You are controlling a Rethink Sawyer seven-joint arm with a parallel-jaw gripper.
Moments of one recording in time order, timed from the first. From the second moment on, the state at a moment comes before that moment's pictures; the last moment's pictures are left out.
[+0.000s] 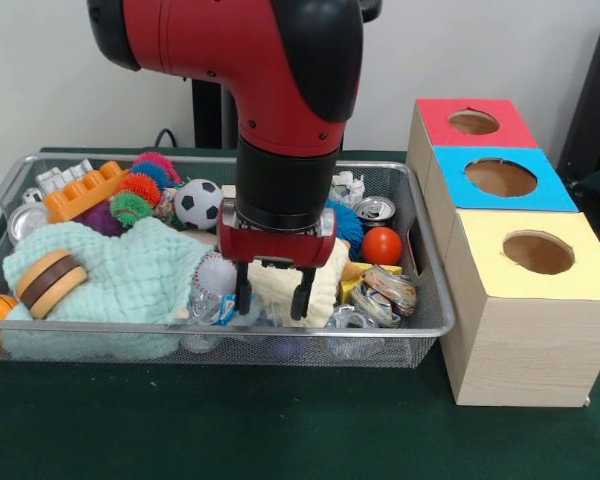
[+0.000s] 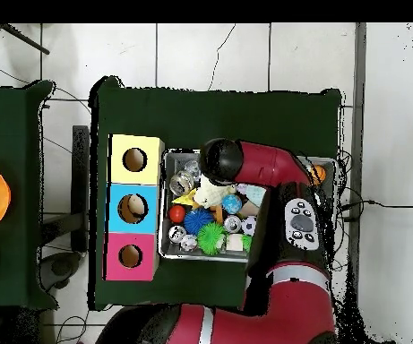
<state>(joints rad) -0.23 -0.38 -0.05 1.28 -0.08 0.59 1.57</state>
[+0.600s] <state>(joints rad) -0.20 -0.37 -0.07 1.28 -0.09 0.54 1.57</state>
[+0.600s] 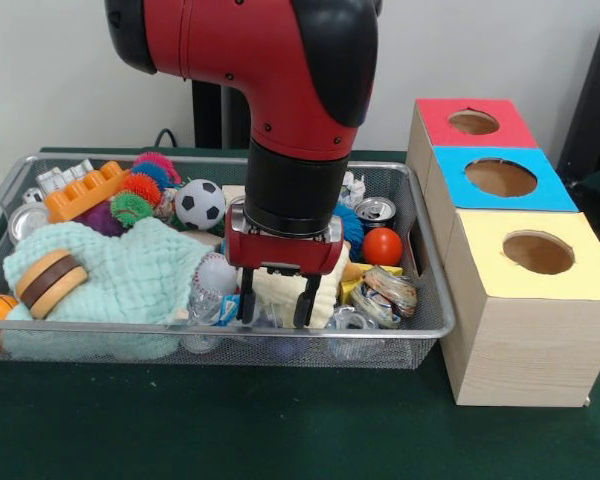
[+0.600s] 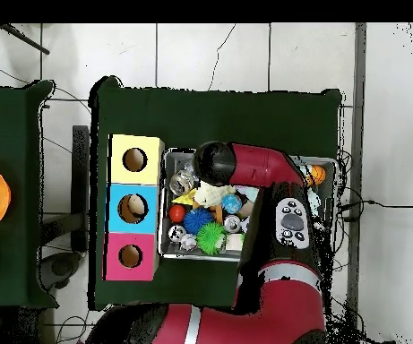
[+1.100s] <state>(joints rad) -0.20 -0.37 -0.07 1.28 -0.10 0.54 1.57</state>
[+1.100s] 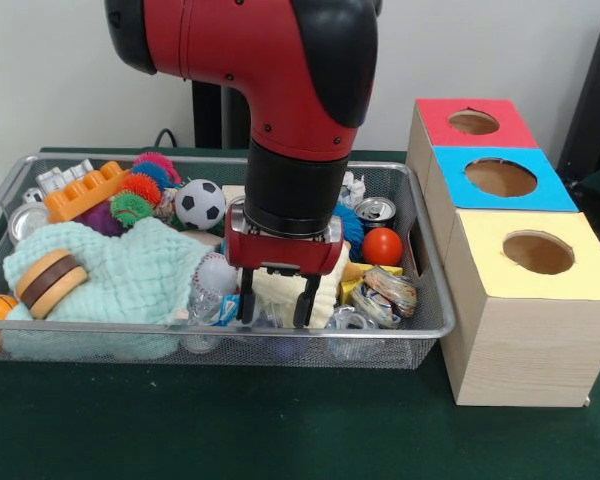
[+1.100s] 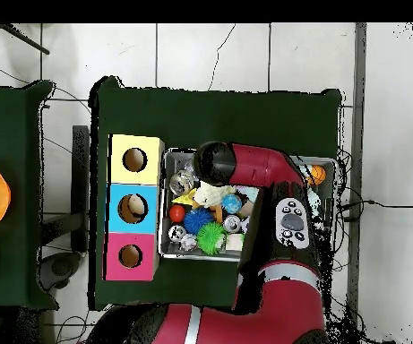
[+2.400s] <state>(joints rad) -0.29 -0.31 -0.05 1.27 -0.16 0.51 1.57</state>
